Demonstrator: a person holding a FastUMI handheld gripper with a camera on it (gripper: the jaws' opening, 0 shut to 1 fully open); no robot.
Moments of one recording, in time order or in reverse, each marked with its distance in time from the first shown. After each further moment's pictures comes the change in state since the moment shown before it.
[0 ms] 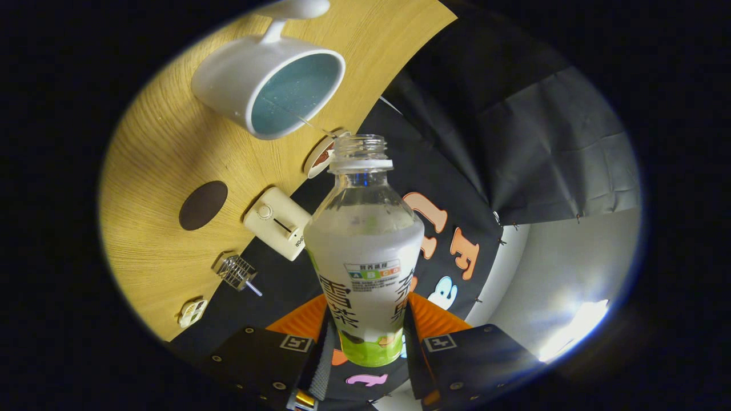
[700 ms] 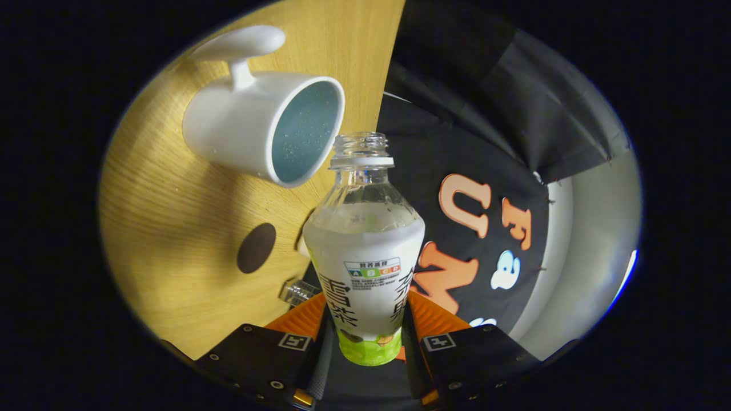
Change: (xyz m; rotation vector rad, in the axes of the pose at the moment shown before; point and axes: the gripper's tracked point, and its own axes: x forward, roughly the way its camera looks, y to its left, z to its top) arm -0.006 0.068 0.021 0.406 0.042 0.307
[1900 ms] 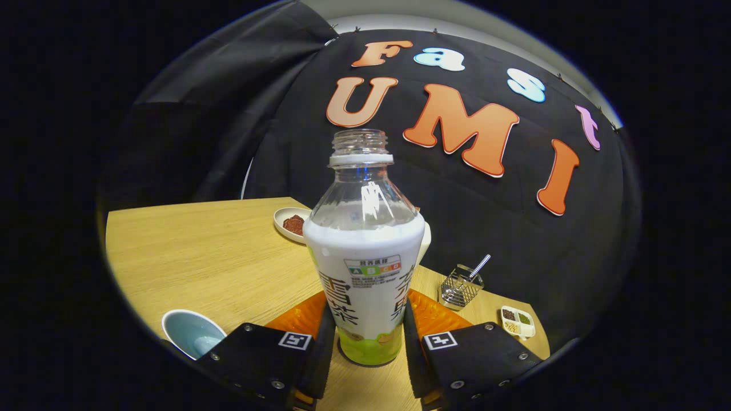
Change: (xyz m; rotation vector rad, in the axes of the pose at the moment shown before) arm 0.082 0.013 0.003 1.521 0.048 0.132
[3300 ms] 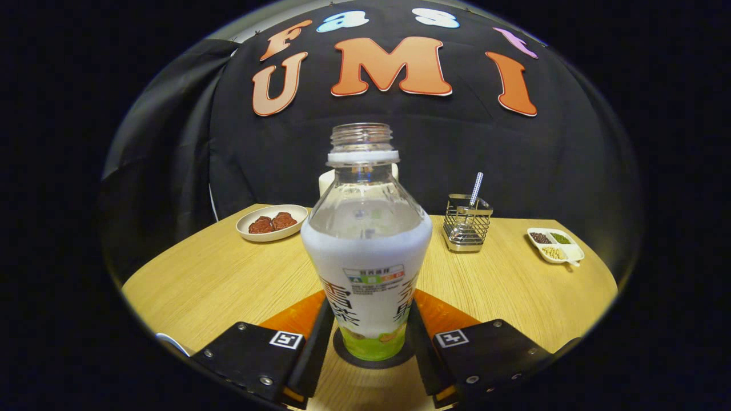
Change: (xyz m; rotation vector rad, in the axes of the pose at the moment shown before) arm 0.036 -0.022 -0.075 0.386 0.174 -0.035
